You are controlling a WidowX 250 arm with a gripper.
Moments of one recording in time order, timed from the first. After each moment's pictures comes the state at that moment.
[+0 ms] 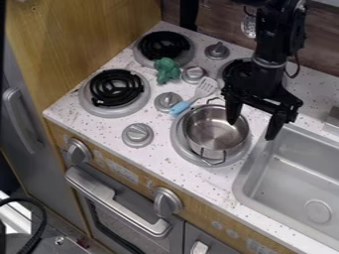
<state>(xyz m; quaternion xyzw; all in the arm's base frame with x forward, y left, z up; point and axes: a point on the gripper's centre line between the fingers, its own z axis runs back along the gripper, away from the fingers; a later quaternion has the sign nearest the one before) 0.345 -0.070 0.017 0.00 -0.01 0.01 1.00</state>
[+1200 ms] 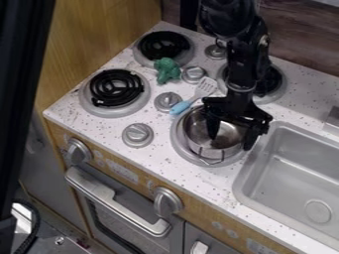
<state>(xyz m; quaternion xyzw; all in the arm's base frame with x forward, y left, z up) 0.357 -0.036 -0.043 0.00 -0.01 0.07 1.00</state>
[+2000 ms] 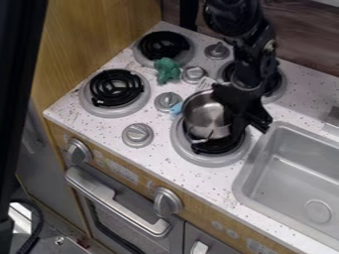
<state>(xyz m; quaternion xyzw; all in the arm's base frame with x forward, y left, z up) 0.377 -0.050 -0.026 0.04 -0.10 -0.14 0.98</state>
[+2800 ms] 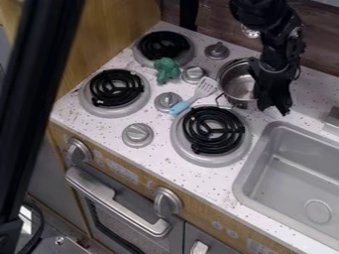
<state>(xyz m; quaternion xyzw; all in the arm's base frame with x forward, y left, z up) 0.445 -0.066 -0.020 0.07 -0.17 -0.28 0.94</state>
